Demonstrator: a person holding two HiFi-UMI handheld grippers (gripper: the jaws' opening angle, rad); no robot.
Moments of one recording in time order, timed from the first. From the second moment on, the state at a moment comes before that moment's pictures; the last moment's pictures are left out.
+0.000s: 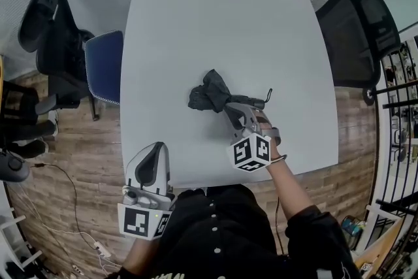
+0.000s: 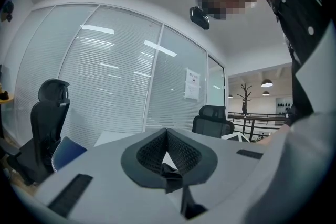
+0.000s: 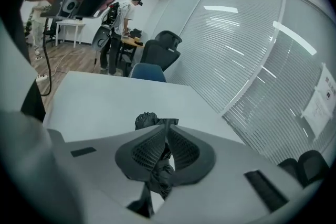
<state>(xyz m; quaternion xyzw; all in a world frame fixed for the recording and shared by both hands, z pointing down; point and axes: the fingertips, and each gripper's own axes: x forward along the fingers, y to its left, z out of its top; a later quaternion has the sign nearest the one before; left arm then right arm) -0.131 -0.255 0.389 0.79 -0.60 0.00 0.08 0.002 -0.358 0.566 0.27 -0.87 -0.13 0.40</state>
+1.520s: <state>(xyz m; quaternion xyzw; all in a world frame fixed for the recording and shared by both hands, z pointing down) -0.157 -0.231 0.320 0.80 -0.60 -0.06 -0.02 0.128 -0.298 0.332 0.52 -0.85 0.00 -0.02</state>
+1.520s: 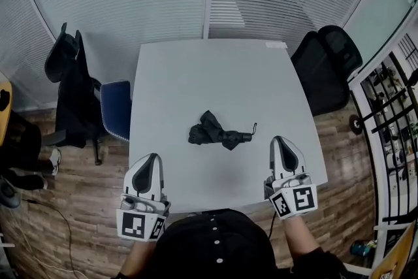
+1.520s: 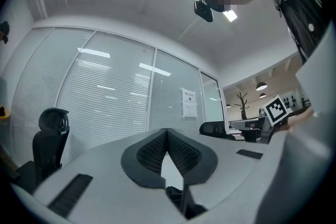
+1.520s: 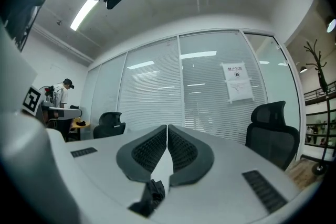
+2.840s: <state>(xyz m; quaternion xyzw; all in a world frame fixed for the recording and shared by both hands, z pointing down) -0.179 -0.210 0.314 0.78 -0.62 -0.05 -0.03 0.150 -0.265 0.340 0.55 -0.84 -0.01 -0.01</state>
